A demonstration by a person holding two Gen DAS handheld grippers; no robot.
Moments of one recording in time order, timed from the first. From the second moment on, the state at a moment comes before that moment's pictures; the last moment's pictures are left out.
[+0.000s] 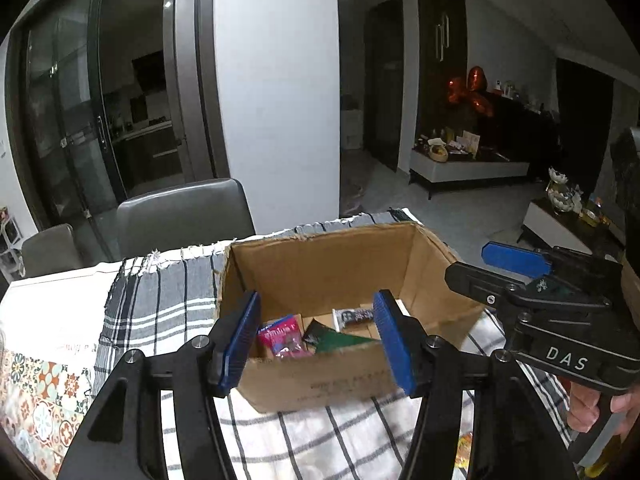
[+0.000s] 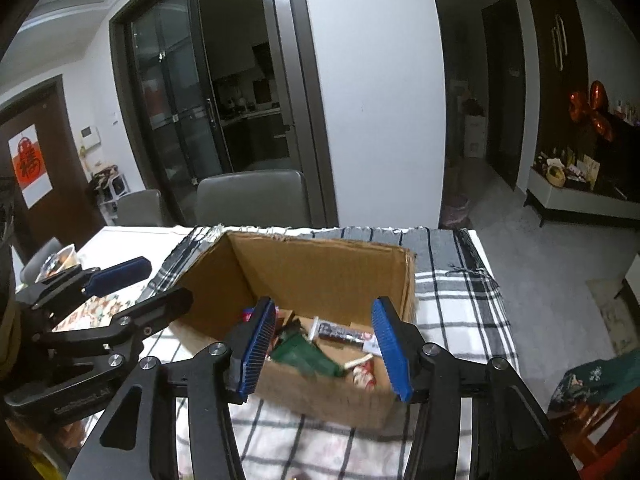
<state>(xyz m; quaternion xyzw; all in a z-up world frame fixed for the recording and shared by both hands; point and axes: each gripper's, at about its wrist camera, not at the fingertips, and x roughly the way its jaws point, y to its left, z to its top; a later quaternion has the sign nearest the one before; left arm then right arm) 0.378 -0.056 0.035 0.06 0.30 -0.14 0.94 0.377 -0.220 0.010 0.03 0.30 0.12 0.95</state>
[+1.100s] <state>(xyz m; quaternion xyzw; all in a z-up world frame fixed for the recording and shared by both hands) 0.271 -0.093 -0.027 0.09 0.34 -0.21 0.91 0.261 -0.253 -0.055 0.07 0.34 0.09 0.93</state>
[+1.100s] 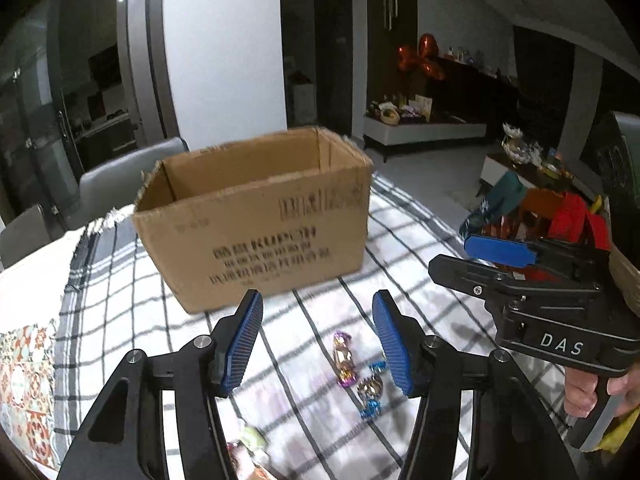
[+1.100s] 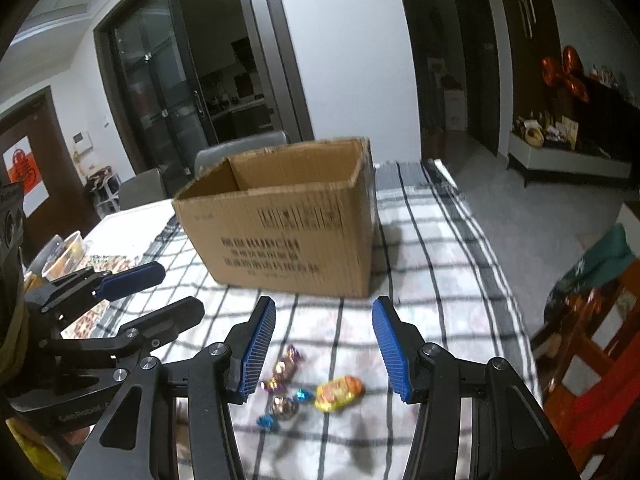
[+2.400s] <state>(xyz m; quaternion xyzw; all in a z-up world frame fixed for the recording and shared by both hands) 0.318 -0.123 -0.131 0.10 0.47 -0.24 0.84 0.279 -0.251 -0.157 0.11 0.44 0.10 0.88</state>
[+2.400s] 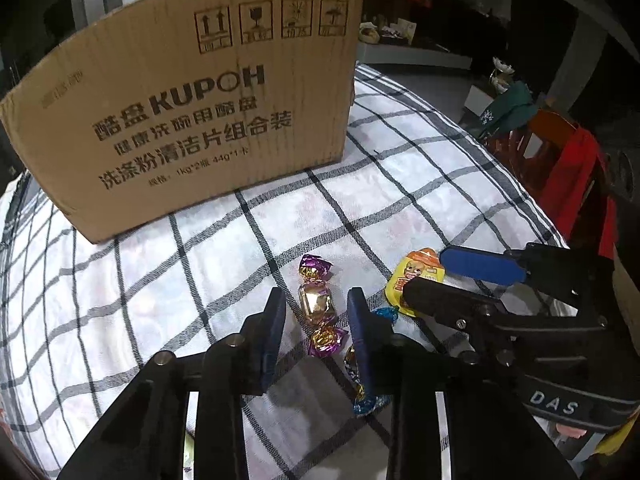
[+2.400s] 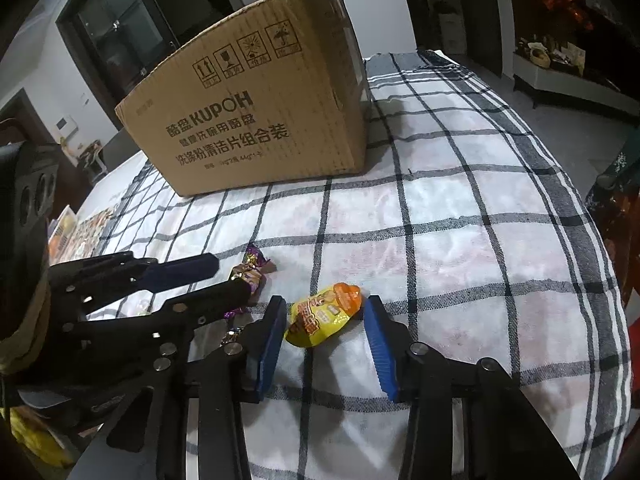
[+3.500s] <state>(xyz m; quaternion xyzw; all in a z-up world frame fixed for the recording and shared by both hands) 0.298 -0.104 -0.117 0.06 0.46 -0.23 0.85 0.267 -0.223 -0.143 0.02 0.42 0.10 0.90</state>
